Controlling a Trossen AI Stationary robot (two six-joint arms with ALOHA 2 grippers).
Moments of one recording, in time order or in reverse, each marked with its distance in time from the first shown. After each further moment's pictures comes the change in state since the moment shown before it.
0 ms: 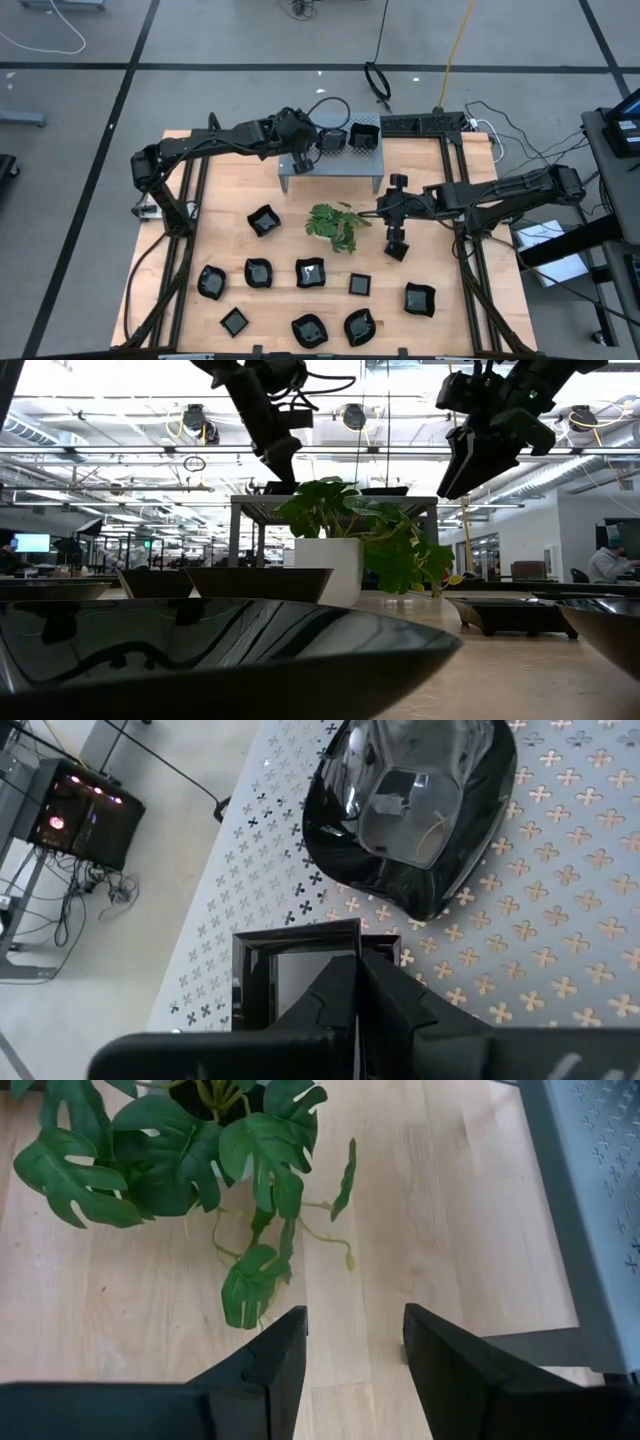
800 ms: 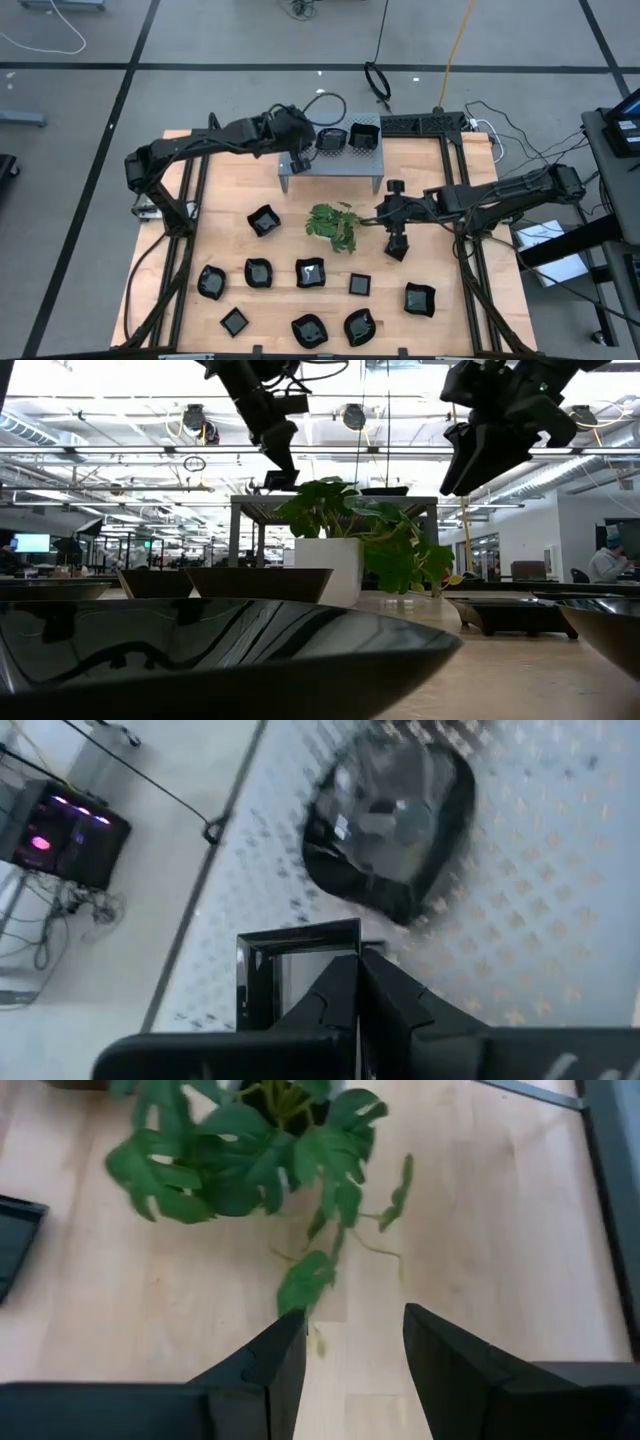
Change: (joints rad) left arm 0.000 -0.050 0.002 -0.014 0.060 0.020; right arm 0.033 0.000 0.000 0.007 -0.065 -0.031
